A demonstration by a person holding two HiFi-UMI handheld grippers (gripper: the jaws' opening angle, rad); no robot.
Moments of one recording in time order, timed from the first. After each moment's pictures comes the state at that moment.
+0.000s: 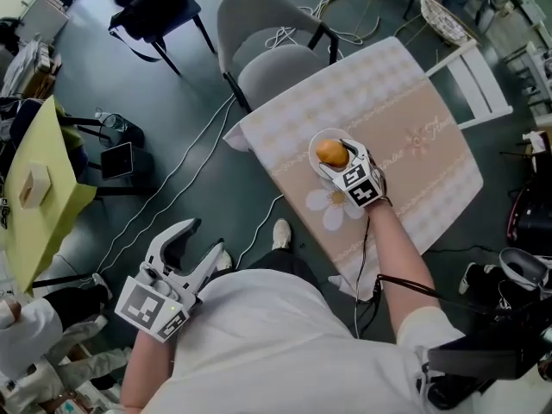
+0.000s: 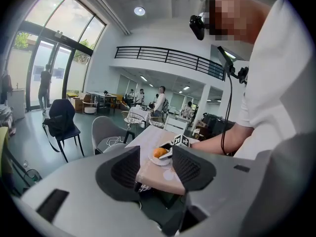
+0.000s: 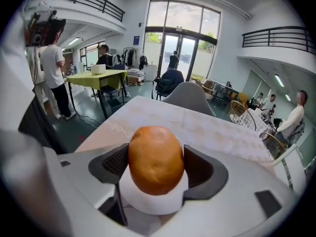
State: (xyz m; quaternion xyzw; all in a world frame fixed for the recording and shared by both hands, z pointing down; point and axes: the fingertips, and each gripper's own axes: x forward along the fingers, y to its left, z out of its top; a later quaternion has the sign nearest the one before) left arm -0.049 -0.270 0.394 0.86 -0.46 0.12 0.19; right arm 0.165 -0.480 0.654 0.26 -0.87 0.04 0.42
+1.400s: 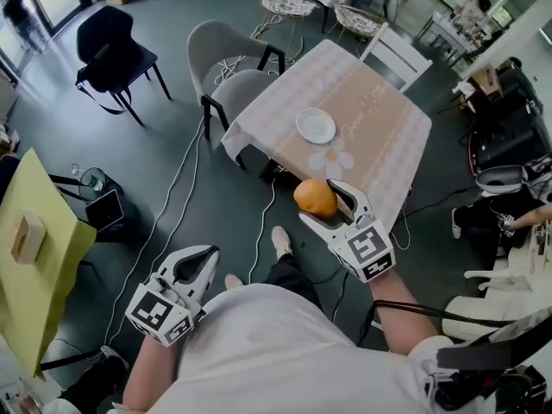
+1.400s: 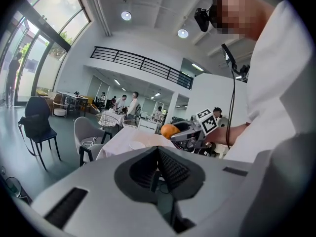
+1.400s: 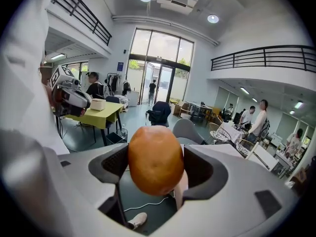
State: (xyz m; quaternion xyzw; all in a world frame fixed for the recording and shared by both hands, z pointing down) left arm -0.177 -0.100 0.405 0.94 -0.30 0.07 0.17; right arm 0.017 -0.174 0.425 0.41 -0.87 0.01 0.28
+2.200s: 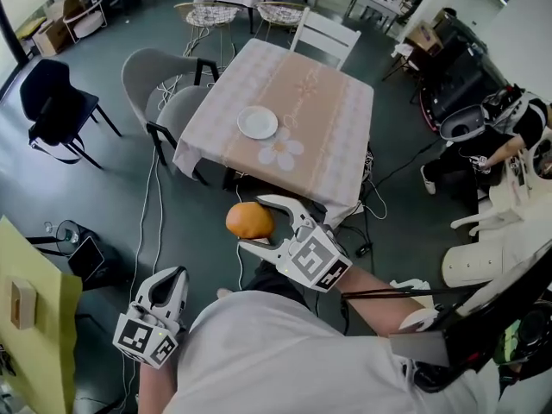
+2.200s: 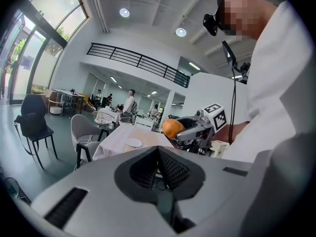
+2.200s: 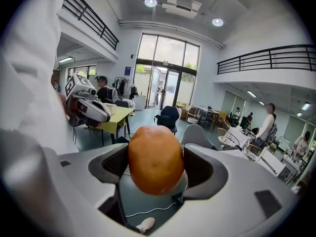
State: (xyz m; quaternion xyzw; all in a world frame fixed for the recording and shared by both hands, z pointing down) left arm -0.188 -0.084 0.408 0.94 -0.28 0.08 0.17; right arm -0.047 -0.117 0.403 0.38 -0.89 0.01 0.26
